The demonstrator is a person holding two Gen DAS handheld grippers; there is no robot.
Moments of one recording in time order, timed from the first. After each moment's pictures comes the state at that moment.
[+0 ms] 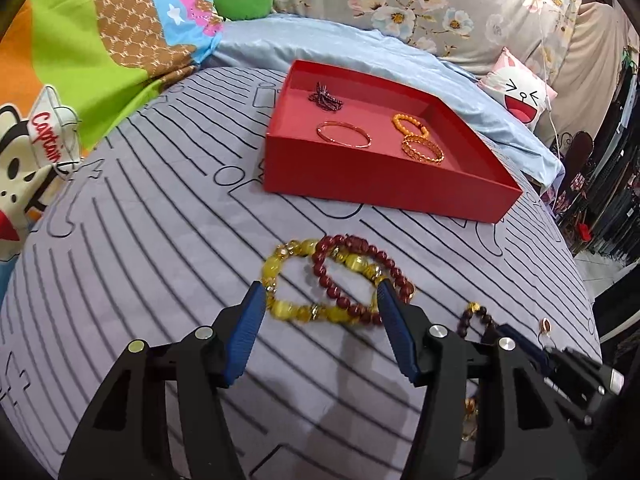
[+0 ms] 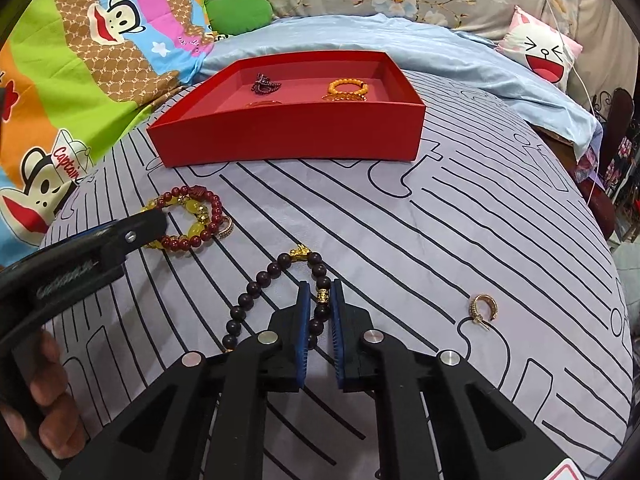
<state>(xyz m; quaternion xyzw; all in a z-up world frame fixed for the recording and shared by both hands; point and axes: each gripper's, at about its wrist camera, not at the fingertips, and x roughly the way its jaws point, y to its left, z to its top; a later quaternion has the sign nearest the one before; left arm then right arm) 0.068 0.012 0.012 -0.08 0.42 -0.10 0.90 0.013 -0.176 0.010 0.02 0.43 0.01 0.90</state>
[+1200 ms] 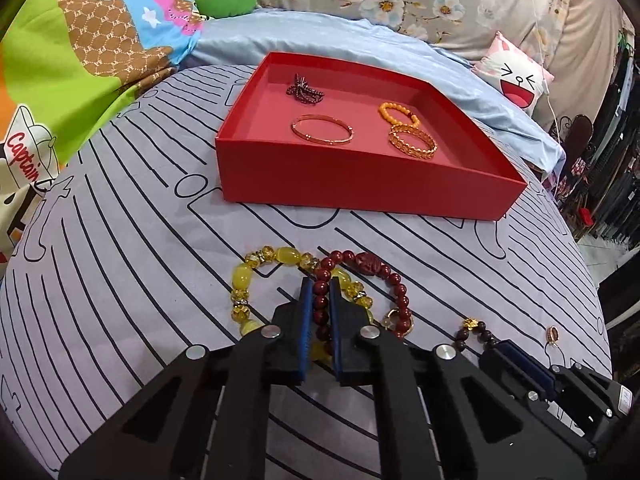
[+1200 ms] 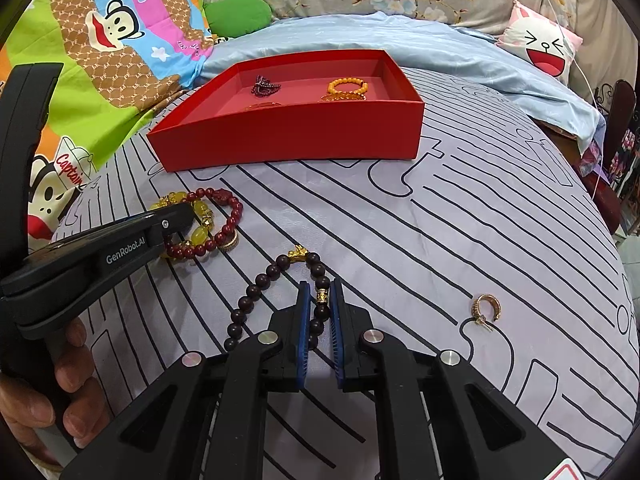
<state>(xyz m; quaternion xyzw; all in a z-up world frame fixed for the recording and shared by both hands) 0.083 -0.015 0.006 -0.05 0.43 -0.11 0.90 0.015 -0.178 0.010 0.03 0.43 0.01 0.90</state>
